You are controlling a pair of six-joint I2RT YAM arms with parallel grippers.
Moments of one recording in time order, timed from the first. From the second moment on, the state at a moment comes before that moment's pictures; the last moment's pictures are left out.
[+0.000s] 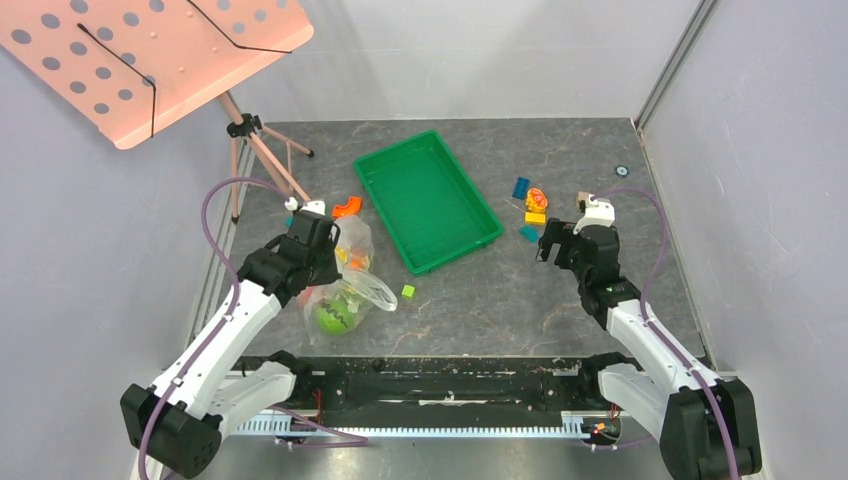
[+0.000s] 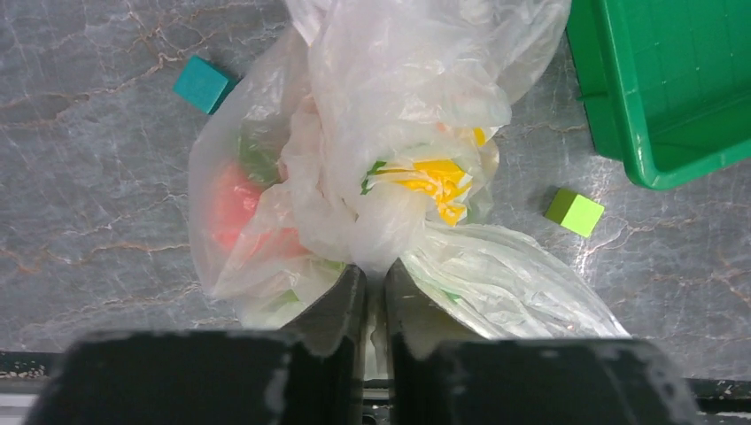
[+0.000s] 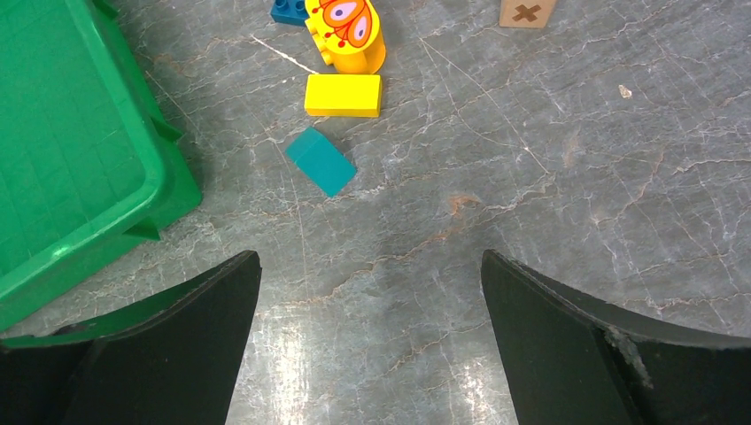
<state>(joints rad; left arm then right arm) -0.43 0.96 0.87 -0.87 -0.26 -0.48 0.19 0.94 0.42 0.04 0.17 0.24</state>
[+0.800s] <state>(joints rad) -0.53 0.93 0.99 -0.74 0.22 -0.07 0.47 0.83 0.46 0.36 -0.47 0.05</state>
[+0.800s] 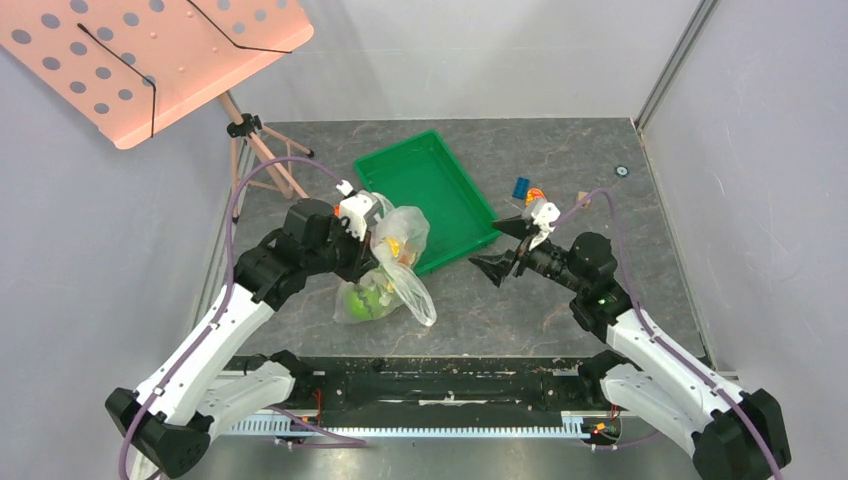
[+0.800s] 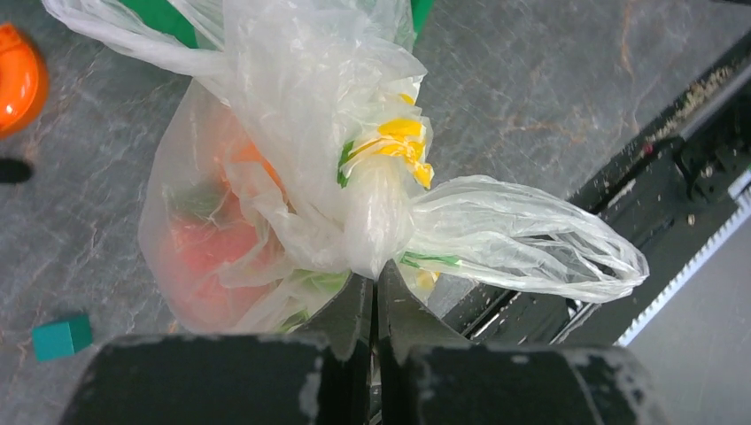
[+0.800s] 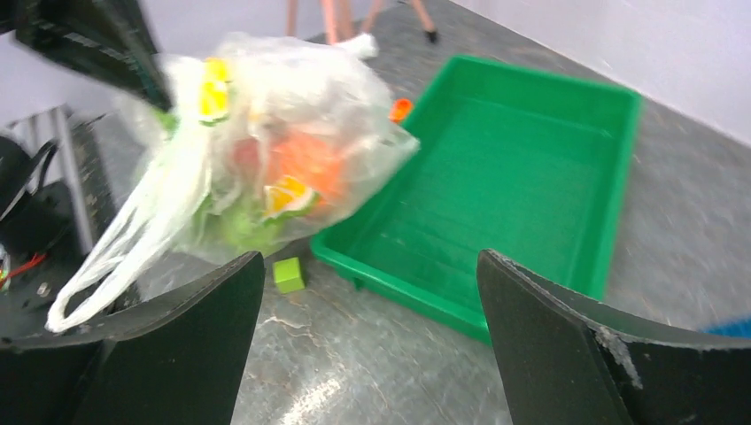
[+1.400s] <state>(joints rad) -0.83 1.02 1.12 -0.86 0.22 0.08 0.60 0.94 0.72 0.16 -0.80 -0.48</state>
